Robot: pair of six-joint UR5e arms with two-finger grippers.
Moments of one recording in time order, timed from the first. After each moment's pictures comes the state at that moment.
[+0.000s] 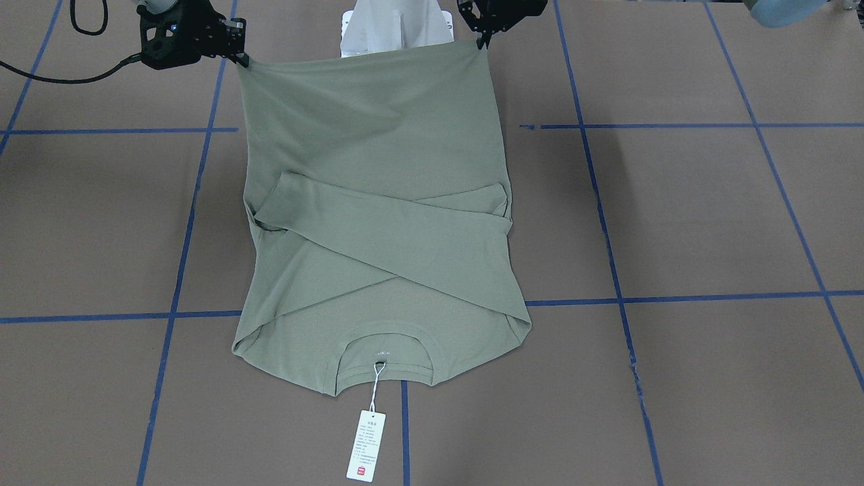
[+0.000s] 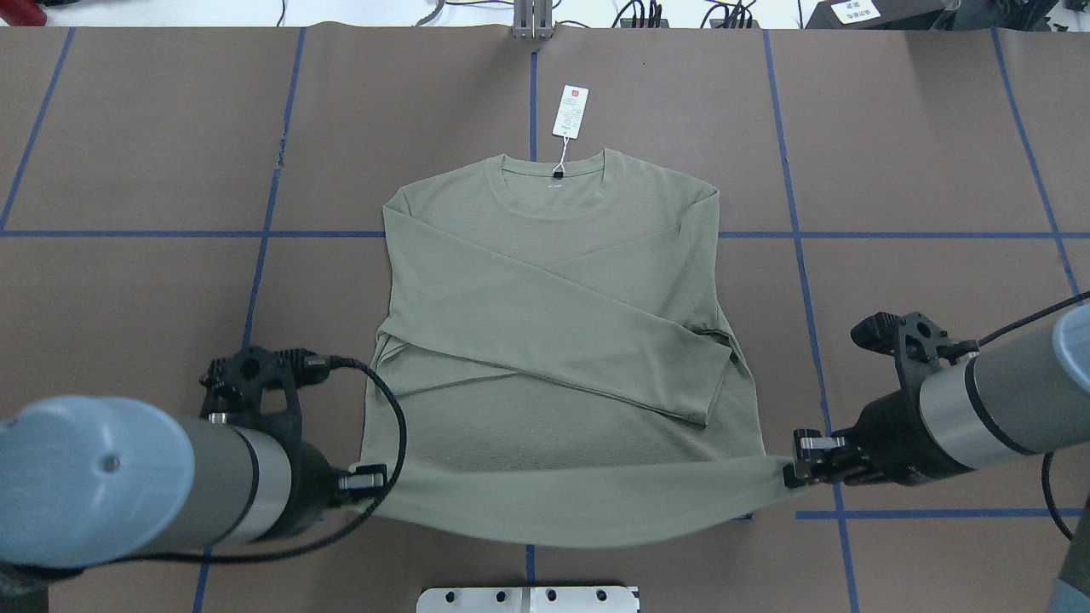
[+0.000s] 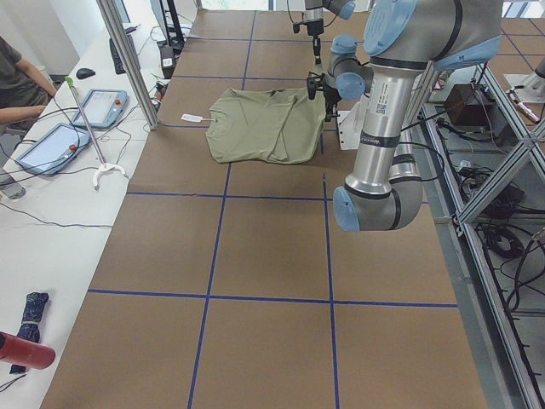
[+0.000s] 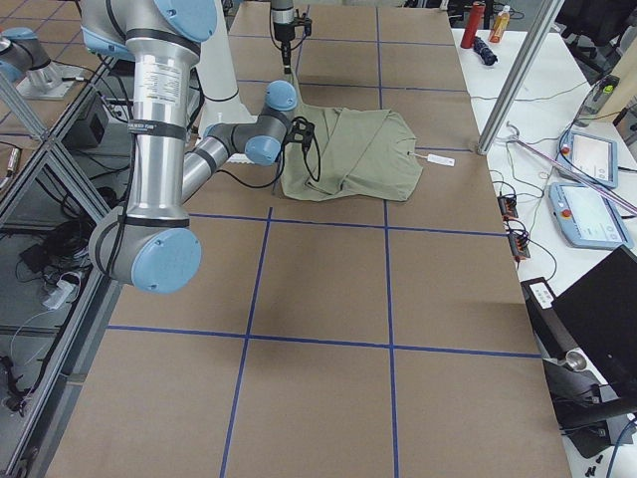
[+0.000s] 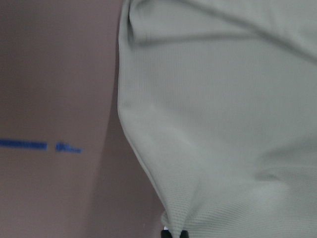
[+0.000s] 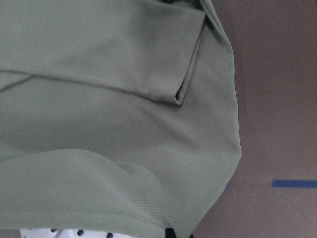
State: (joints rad) left arm -0.31 -1.94 -2.38 -1.30 -1.74 -1.49; right arm 0.55 -1.64 2.27 -1.16 2.16 1.45
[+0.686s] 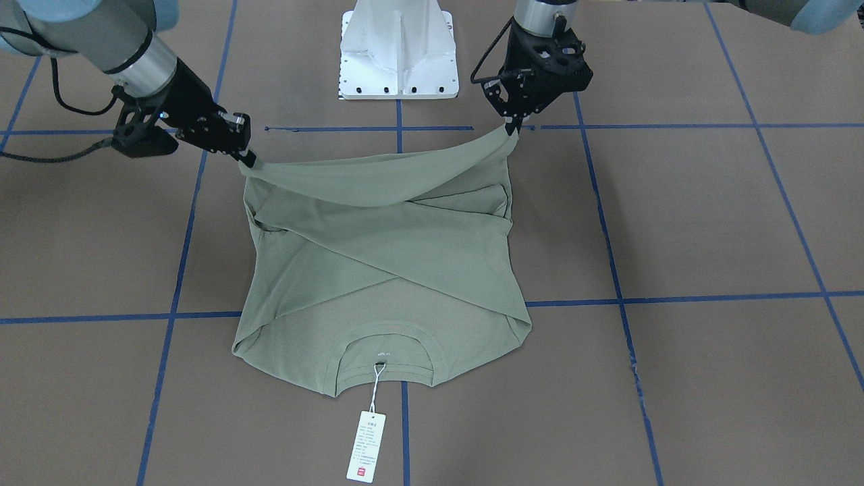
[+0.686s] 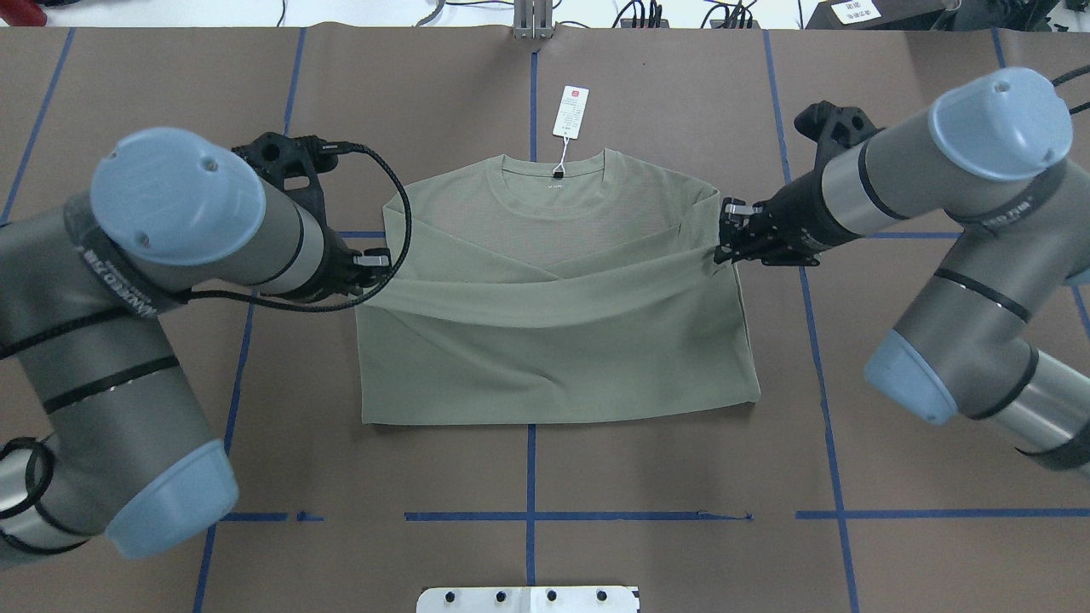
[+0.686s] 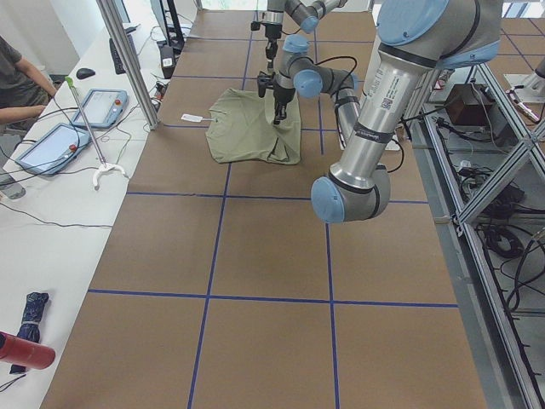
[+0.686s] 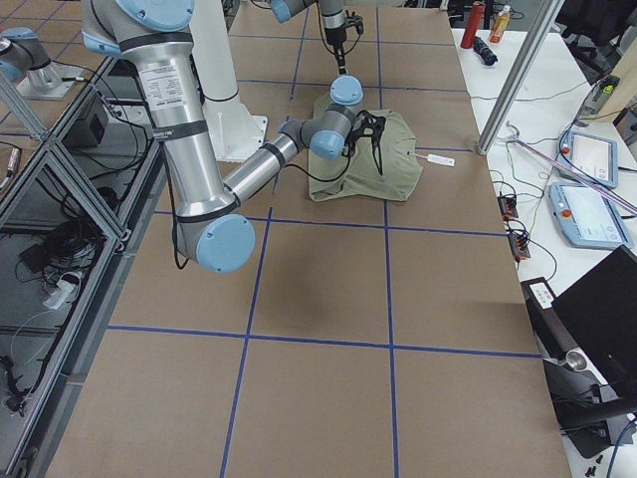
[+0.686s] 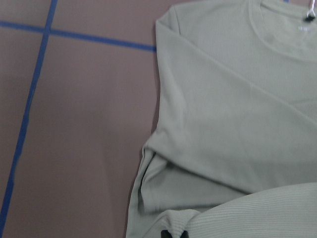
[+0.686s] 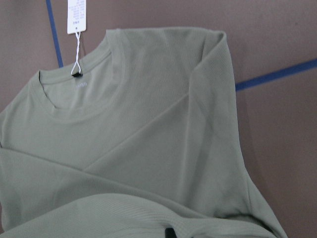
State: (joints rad) left arm -0.63 -2.09 -2.04 -1.40 -1.78 -1.30; right arm 0.82 -1.23 1.85 -1.17 2.16 1.43
